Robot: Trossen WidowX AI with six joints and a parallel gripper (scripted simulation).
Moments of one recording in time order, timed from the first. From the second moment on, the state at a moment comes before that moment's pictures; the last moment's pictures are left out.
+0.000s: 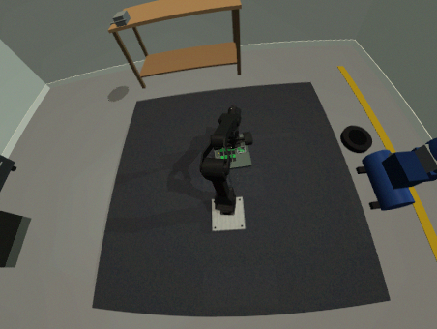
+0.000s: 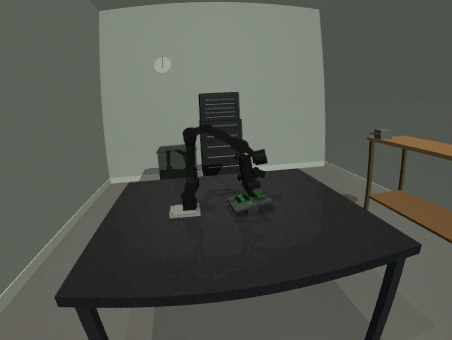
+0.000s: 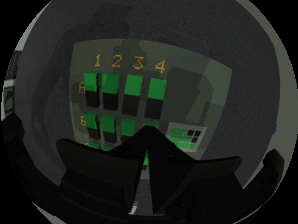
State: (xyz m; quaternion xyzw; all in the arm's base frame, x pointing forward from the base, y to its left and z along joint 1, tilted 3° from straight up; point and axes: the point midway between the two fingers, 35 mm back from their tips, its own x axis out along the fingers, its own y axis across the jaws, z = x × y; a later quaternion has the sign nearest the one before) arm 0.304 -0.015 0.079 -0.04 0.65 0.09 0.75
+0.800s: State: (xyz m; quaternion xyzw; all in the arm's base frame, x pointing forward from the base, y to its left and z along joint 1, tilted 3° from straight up) arm 0.296 -0.021 0.135 -0.04 0.64 0.08 0.76
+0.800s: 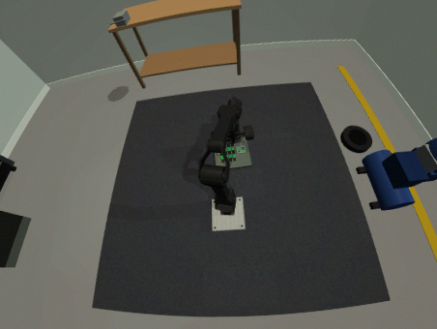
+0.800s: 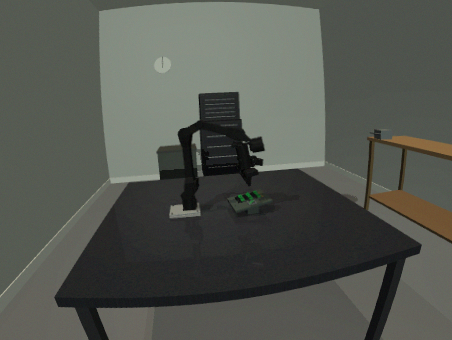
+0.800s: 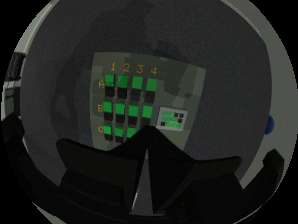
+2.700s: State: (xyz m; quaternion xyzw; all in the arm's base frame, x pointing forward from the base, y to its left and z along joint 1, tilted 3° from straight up) arm 0.252 0.038 0.079 -0.04 0.65 0.09 0.75
